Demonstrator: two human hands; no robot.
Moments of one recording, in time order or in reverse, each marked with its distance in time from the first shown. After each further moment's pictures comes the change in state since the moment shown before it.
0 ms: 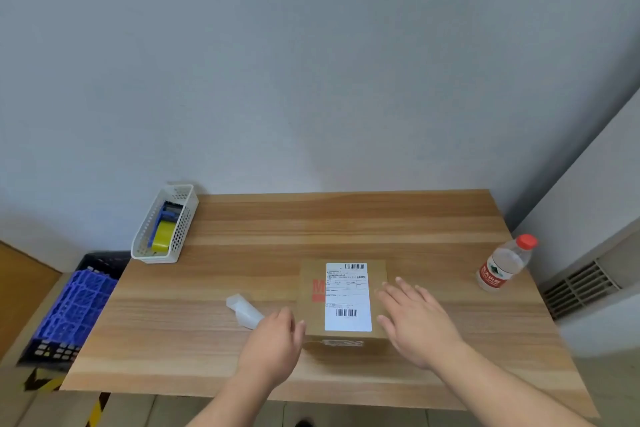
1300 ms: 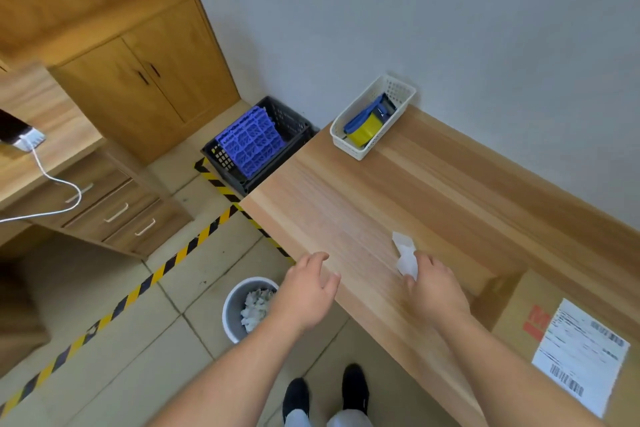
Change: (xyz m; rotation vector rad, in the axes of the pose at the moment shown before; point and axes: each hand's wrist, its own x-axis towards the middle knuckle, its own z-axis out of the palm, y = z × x) left_hand -0.069 -0.242 -0.023 -0.450 0.173 -0.581; right_hand 0.175 -0.273 0.110 0.036 -0.219 -0.123
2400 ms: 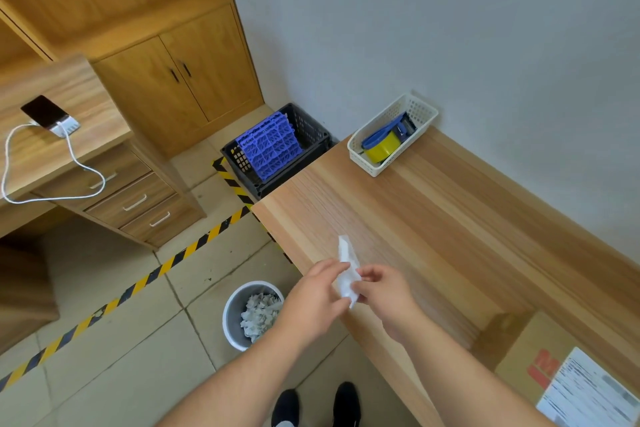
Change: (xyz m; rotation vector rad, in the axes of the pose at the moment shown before) left_hand -0.007 0.021 -0.009 -0.150 0.002 0.075; right_hand 0.006 -0.079 0.007 1.038 -0.304 0.114
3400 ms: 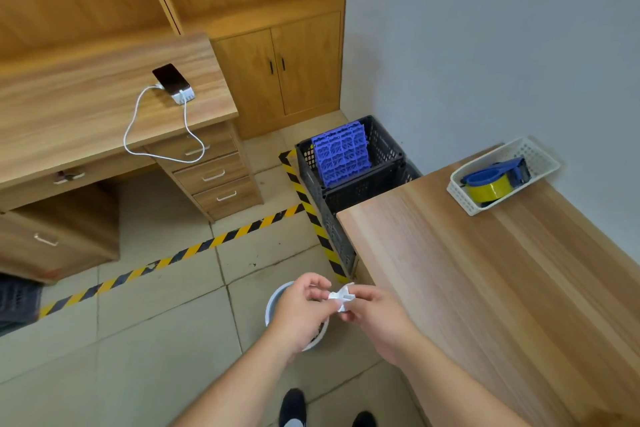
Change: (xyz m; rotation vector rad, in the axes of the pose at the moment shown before) left_hand -0.065 -0.110 -0.102 -0.737 0.339 -0.455; right_hand -0.029 -0.035 0.168 -0.147 -0.535 -0.100
